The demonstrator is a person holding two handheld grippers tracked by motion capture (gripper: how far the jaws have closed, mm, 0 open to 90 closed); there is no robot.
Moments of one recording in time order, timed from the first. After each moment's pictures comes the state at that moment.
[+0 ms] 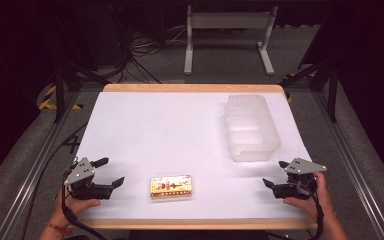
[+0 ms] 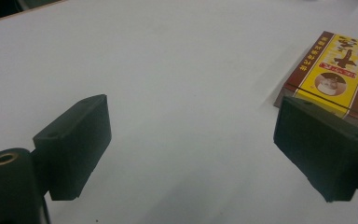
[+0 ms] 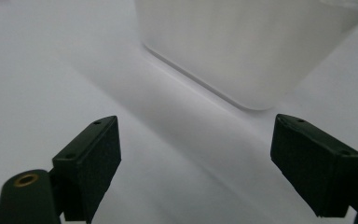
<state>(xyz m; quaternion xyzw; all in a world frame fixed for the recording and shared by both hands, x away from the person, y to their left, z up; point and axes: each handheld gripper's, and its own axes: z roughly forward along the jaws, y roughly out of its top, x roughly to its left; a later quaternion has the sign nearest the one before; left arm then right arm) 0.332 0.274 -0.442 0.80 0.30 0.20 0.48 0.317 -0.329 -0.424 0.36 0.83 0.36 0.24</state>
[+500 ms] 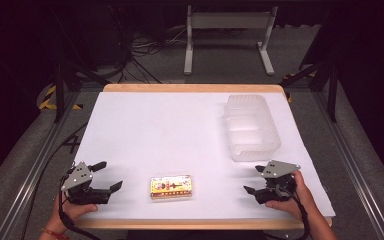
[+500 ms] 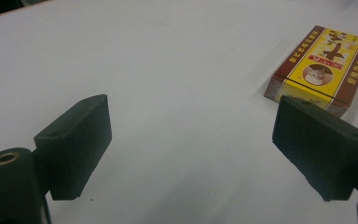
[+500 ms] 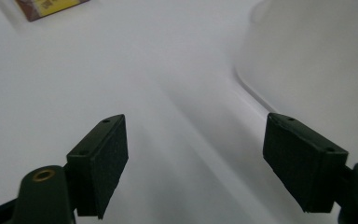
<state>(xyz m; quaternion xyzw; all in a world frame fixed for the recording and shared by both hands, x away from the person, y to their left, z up) 0.316 0.278 -0.443 0.80 0.31 0.20 0.47 0.318 -0.269 -0.418 0.27 0.88 0.35 0.19</state>
